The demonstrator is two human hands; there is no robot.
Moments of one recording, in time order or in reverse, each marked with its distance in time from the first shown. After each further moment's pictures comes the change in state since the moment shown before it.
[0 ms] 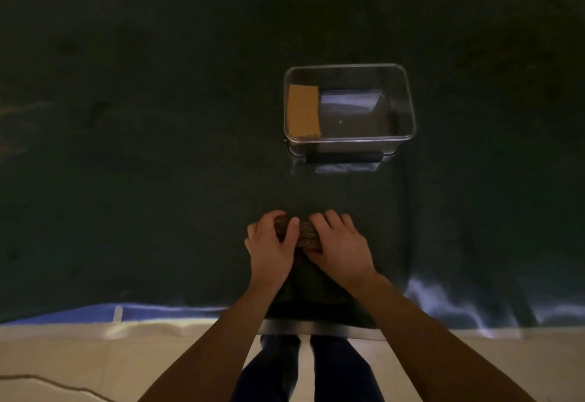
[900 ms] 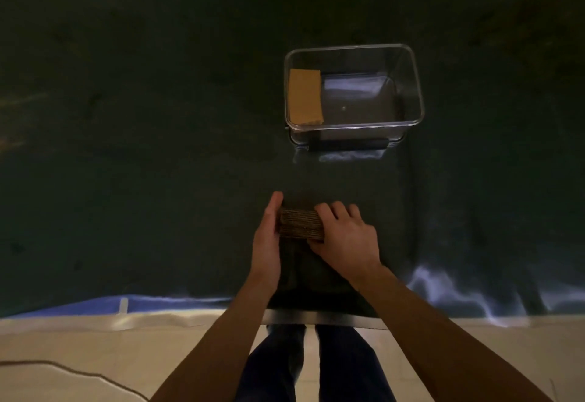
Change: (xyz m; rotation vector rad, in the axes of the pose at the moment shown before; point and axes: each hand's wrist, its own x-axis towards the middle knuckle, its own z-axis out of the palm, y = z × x) left_hand -0.011 0.003 -0.010 -0.919 -0.209 -0.198; right_hand -0.001 -0.002 0.009 -0.065 0.085 0.050
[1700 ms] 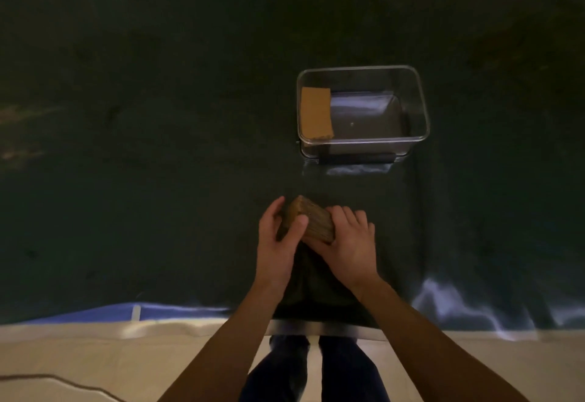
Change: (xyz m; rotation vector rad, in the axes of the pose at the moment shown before) left_hand -0.011 0.030 -0.002 0.165 0.051 0.064; right_hand 0.004 -0.019 -0.004 0.209 0.155 0.093
